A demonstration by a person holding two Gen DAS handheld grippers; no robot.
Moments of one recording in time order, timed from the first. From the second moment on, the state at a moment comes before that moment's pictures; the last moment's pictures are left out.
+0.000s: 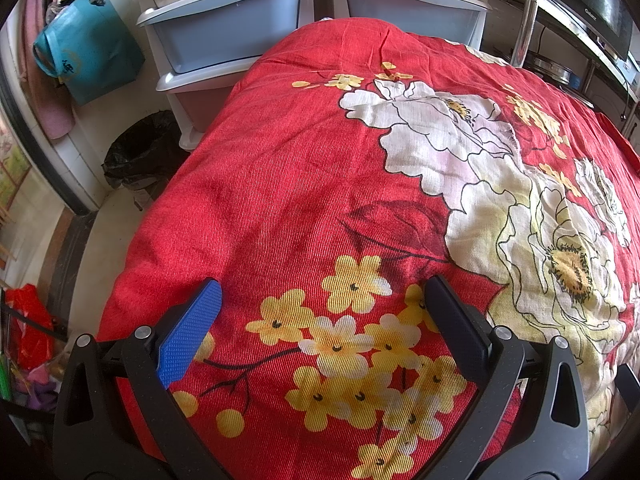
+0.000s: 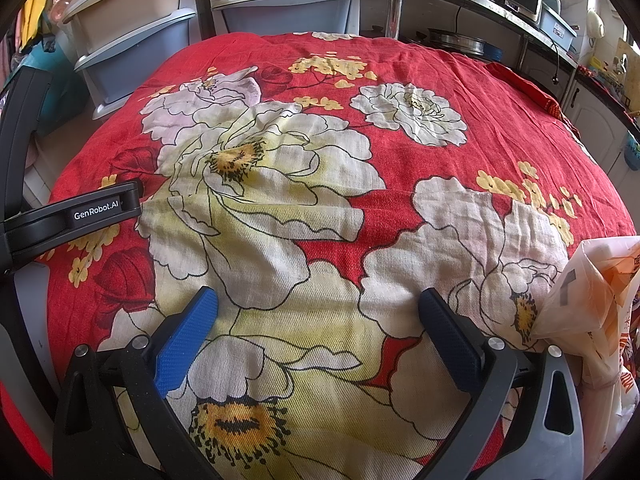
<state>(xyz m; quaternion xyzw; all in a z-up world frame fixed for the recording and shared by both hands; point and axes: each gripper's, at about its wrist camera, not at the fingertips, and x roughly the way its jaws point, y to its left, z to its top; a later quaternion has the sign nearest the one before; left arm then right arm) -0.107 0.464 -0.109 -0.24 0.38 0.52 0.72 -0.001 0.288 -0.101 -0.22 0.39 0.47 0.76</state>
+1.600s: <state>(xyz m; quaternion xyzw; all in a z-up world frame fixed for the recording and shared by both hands) -0.106 0.464 -0.109 -0.24 0.38 0.52 0.72 -0.001 0.288 -0.101 -0.22 0.39 0.47 0.76</state>
